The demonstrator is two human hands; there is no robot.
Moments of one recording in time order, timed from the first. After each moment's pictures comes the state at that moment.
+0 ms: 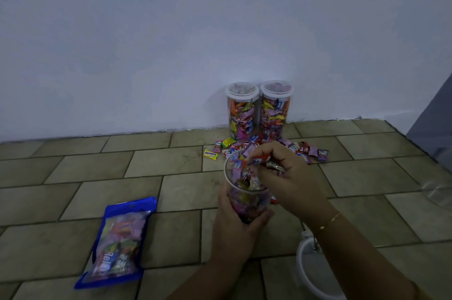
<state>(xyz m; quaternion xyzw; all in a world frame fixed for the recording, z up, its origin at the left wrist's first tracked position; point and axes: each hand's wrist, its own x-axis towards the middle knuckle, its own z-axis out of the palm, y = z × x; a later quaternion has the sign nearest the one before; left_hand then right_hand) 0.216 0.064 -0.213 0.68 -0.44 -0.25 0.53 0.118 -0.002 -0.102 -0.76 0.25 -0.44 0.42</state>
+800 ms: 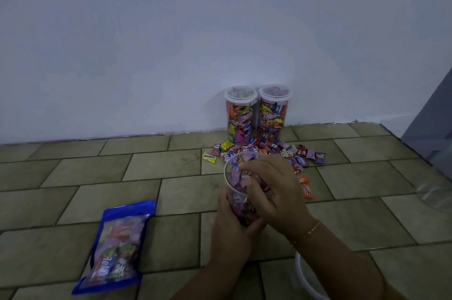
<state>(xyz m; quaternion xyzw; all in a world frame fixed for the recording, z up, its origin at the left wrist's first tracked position) 0.222 0.062 -0.222 0.68 -0.46 -0.25 0.51 0.129 -0.003 -0.133 -0.82 0.23 -0.52 0.12</state>
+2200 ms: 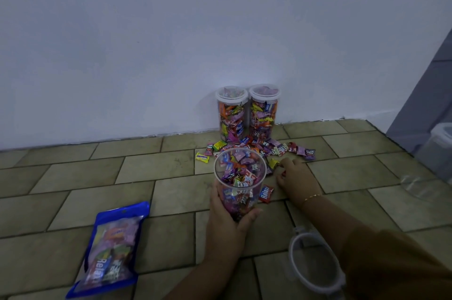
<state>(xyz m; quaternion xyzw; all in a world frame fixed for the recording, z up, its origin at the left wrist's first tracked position) 0.222 0.063 -0.219 0.69 -0.44 -0.25 0.52 0.084 -0.095 -0.202 -0.79 0.59 -0.15 0.09</state>
